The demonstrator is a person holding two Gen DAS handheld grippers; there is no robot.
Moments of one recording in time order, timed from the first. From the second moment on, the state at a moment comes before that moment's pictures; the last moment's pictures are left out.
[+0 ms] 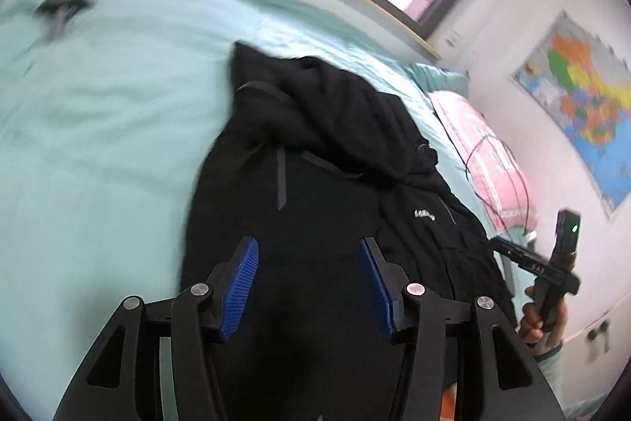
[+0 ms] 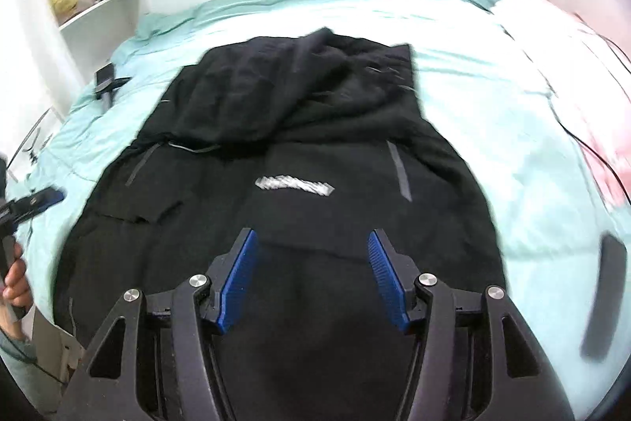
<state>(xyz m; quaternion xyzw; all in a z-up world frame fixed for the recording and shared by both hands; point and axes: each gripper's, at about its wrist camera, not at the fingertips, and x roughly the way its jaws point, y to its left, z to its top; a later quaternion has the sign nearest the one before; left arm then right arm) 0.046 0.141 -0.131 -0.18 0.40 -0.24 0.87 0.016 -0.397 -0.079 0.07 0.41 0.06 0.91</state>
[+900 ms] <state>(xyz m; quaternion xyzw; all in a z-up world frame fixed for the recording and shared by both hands) 0.053 0.137 -0.153 -0.30 0.39 -0.35 0.80 -0.035 -0.466 -0.104 0.13 0.42 0.01 0.90</state>
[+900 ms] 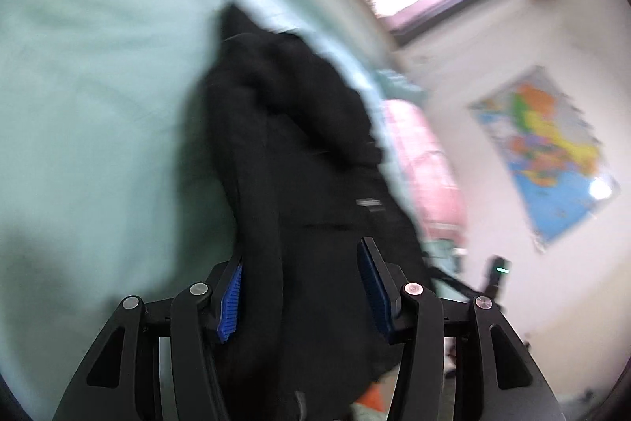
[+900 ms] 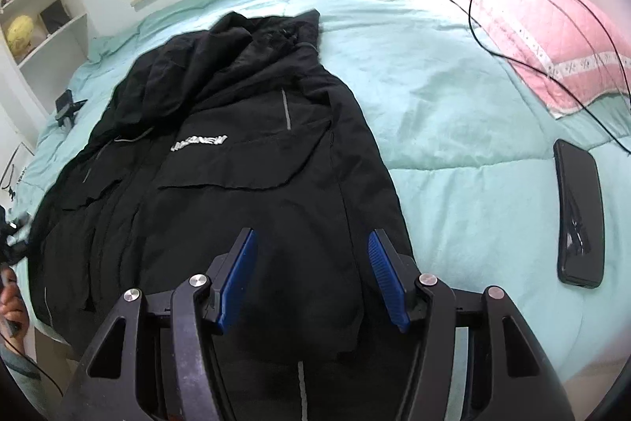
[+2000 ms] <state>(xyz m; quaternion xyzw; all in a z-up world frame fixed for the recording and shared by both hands) -0.017 0.112 -0.204 -0.23 0.46 -0.27 0.81 -0.067 -0.451 -0.153 0.18 0.50 0.09 0.84</state>
